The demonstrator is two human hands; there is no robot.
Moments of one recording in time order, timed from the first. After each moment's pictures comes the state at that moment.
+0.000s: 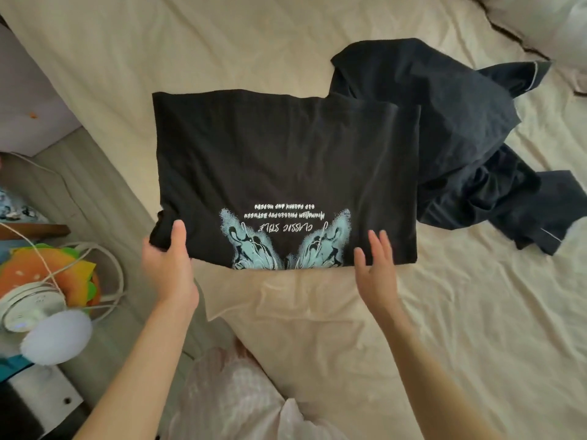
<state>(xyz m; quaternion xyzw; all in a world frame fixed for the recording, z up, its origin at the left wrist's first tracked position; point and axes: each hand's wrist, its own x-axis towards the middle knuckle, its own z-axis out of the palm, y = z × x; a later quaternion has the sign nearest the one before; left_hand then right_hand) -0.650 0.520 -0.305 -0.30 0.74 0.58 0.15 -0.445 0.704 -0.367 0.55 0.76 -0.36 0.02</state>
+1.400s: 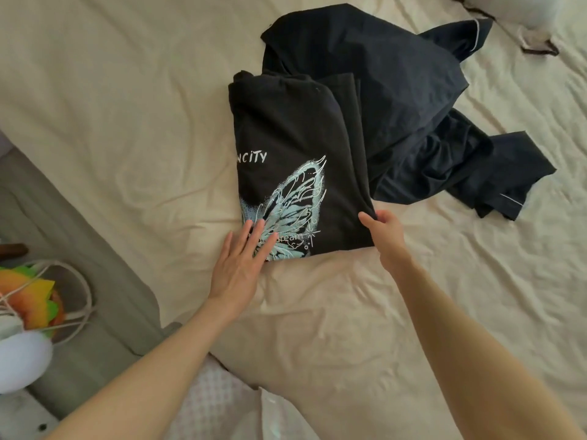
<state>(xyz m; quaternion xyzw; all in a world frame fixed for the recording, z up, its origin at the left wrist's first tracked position) -0.541 0.583 -0.388 0.52 0.83 -0.01 0.22 -0.401 0.813 -0.393 0.68 0.52 -0.52 -0.02</state>
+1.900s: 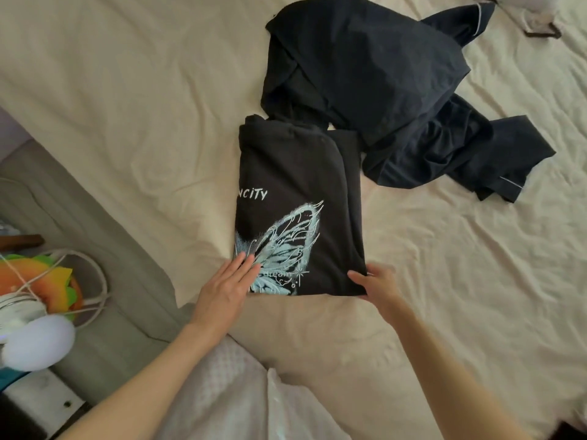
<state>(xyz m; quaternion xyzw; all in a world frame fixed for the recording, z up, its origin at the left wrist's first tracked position) -0.531 0.518 -0.352 0.54 0.80 0.05 0.26 -0.335 0.722 -0.367 0.68 0.41 -0.59 0.12</state>
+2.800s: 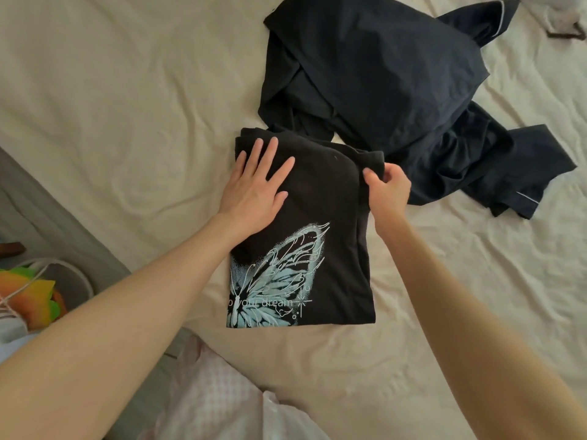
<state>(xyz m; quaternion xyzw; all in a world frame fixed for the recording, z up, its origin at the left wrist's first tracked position) -0.633 0.679 -0.392 0.56 0.80 0.00 0.22 -0.476 0.834 -0.381 0.67 0.58 -0.45 -0.12</state>
